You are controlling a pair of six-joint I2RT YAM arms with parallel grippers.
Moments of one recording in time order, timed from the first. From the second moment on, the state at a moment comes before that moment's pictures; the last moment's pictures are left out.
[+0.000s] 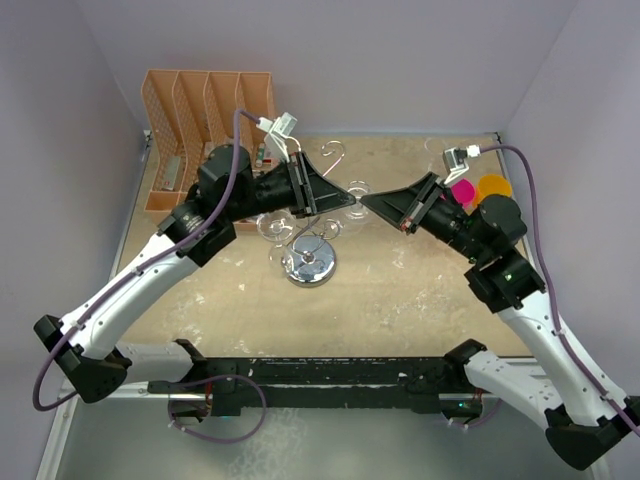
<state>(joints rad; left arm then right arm) -0.75 1.24 1.42 -0.22 0.44 -0.95 0.52 0.86 1.03 -0.06 -0.36 1.13</state>
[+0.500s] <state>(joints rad) -0.78 1.26 1.36 -0.12 0.47 -1.02 0.52 0.83 1.08 -0.15 -0.33 1.05</state>
